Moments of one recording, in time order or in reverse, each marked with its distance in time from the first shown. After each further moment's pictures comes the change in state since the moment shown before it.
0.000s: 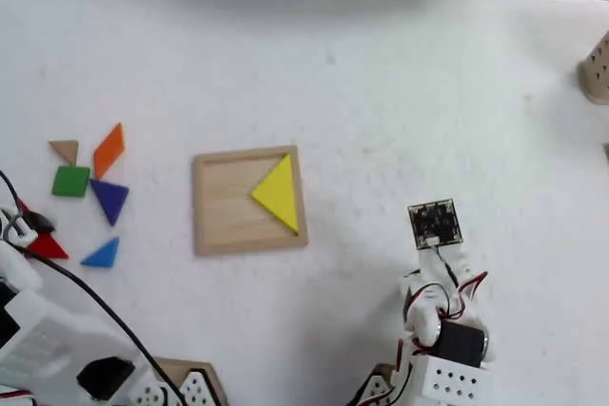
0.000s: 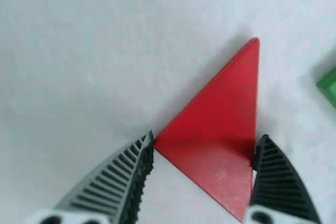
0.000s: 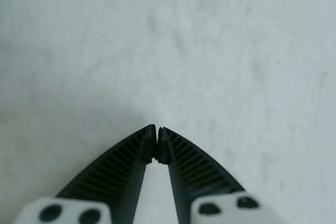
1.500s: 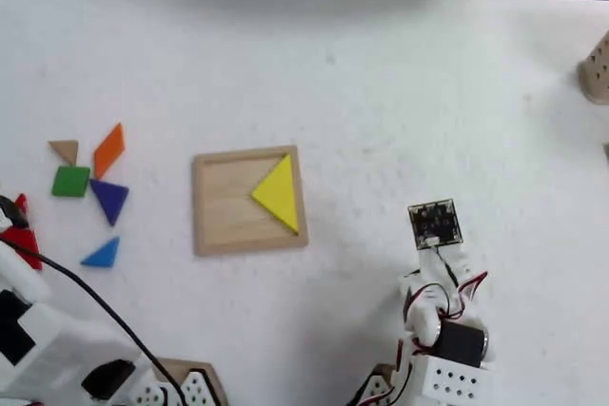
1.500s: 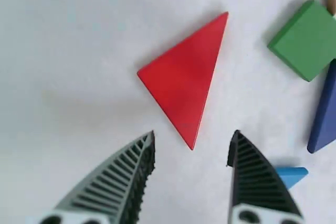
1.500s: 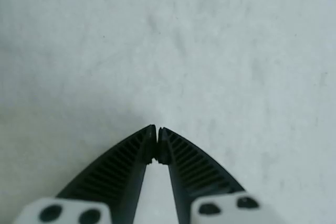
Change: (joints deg) left arm 0.7 -5.9 -16.9 26.1 -6.1; right arm 0.0 0.0 0.0 0.0 0.0
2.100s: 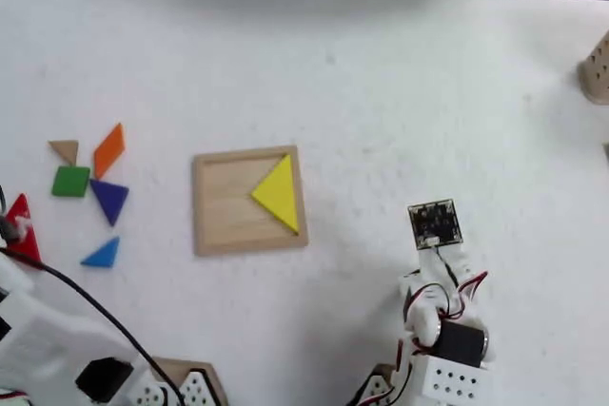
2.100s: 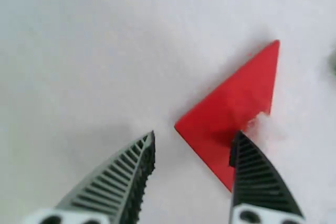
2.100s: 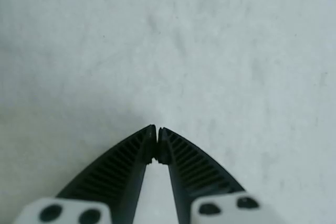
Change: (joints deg) left arm -4.0 8.0 9.1 -24.2 -13.8; right arm 0.0 0.0 0.0 0.0 0.0
